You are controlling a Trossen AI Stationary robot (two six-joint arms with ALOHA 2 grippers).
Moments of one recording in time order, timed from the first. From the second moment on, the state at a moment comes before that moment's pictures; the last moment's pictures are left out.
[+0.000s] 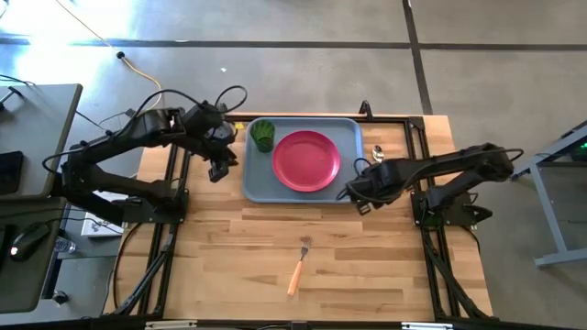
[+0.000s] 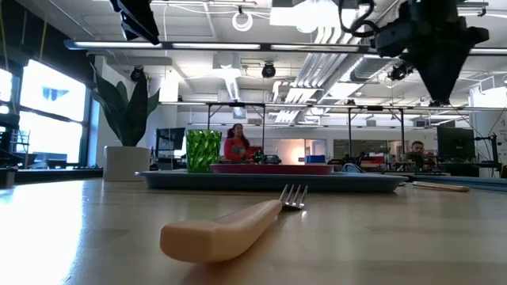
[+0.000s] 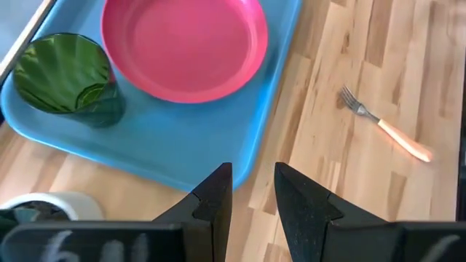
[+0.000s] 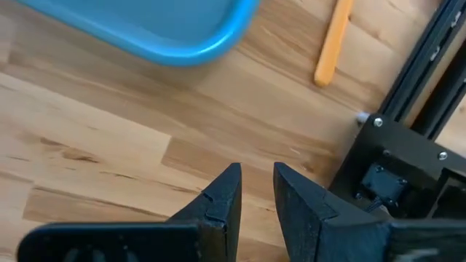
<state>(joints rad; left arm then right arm) 0.36 1.12 1.29 -1.12 0.15 -0.05 0.13 1.43 1.19 -1.46 0.10 1.26</state>
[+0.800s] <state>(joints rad) 0.34 1.12 1.27 -1.02 0.14 -0.10 -0.08 1.12 0.89 -1.25 0.18 1.12</state>
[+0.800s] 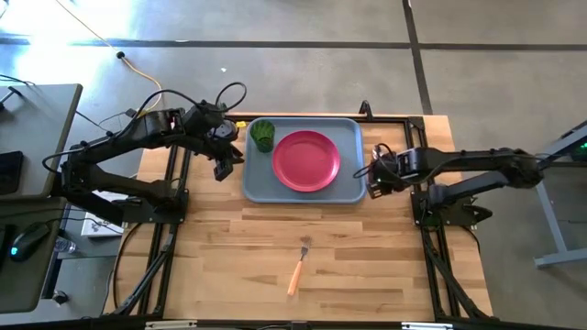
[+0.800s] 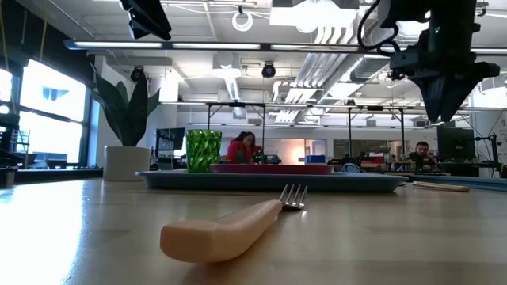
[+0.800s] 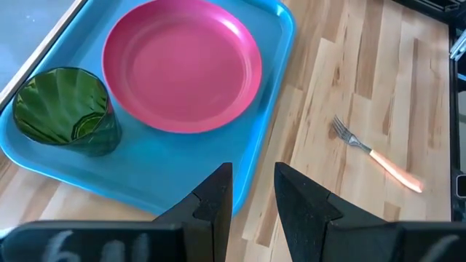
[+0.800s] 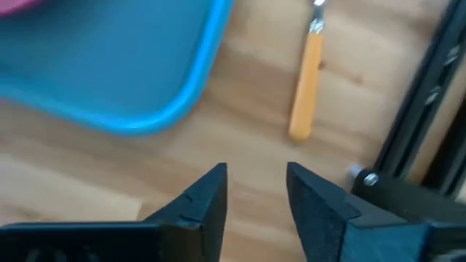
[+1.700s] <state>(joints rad) 0.34 1.12 1.27 -0.97 0.14 -0.16 -0.63 1.20 0.68 -0.84 0.14 0.60</state>
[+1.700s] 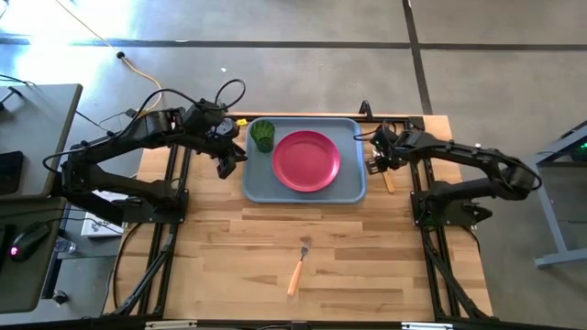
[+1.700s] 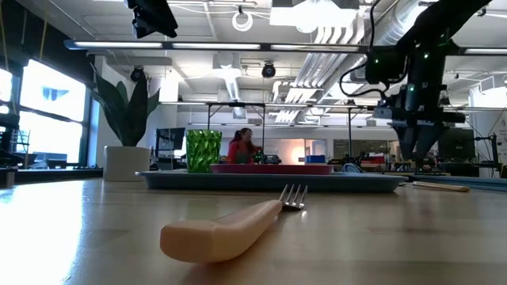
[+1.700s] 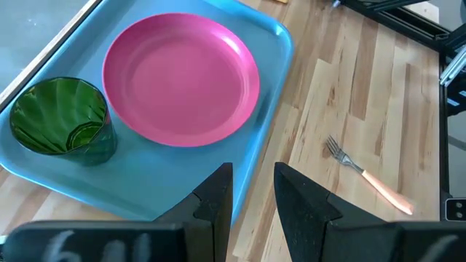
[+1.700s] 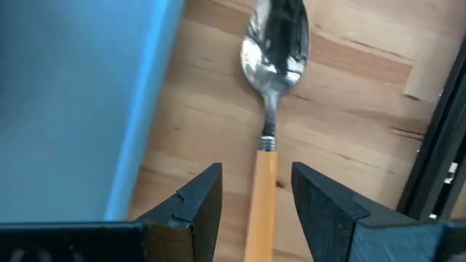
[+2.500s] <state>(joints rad) 0.34 1.12 1.27 -0.97 0.14 -0.18 -0.73 1.53 0.69 -0.78 0.08 0.43</state>
